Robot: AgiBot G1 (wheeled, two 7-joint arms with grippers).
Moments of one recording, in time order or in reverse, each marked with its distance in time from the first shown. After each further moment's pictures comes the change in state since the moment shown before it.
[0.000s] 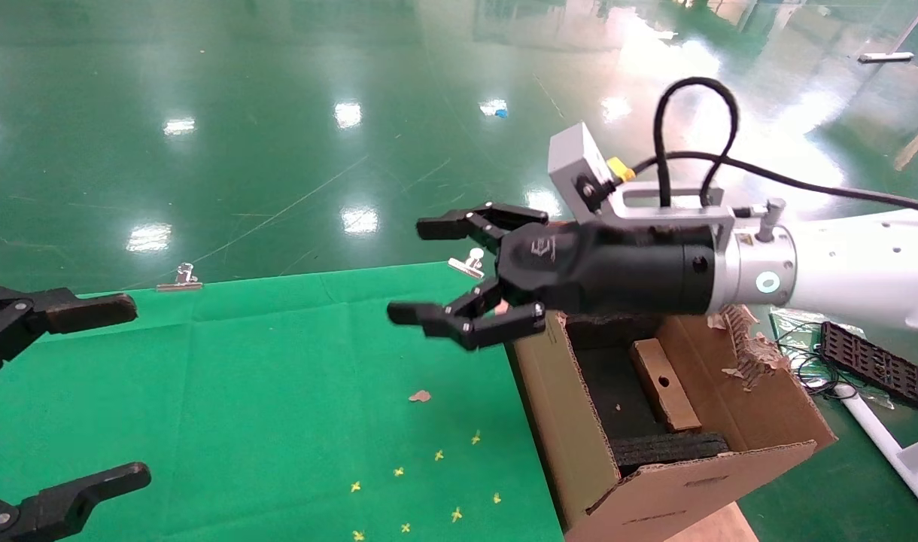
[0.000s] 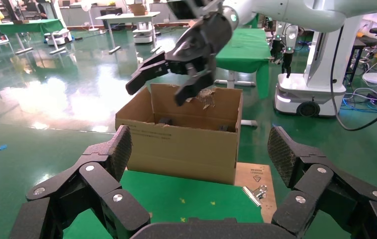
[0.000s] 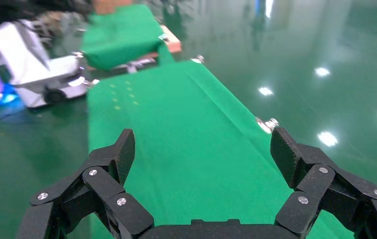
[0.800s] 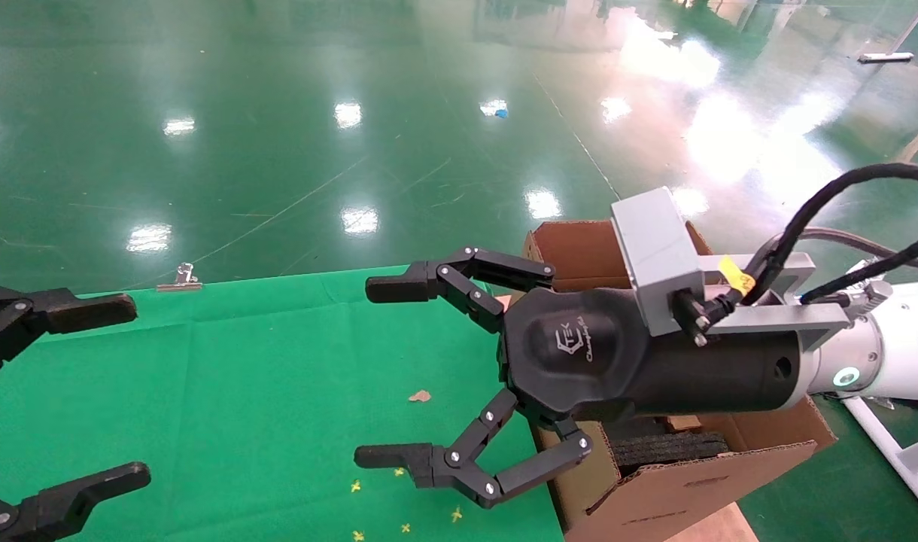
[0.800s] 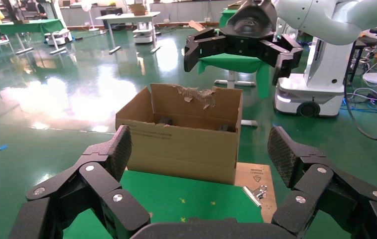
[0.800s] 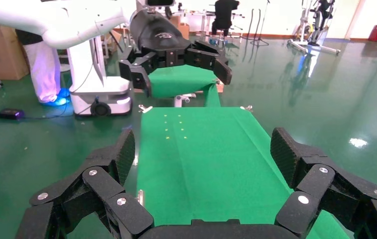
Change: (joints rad) left arm 0.000 0.000 0.001 0.000 -0.001 -0.001 0.001; right arm -0.303 0.024 0.336 0.293 0.104 -0.108 -0.059
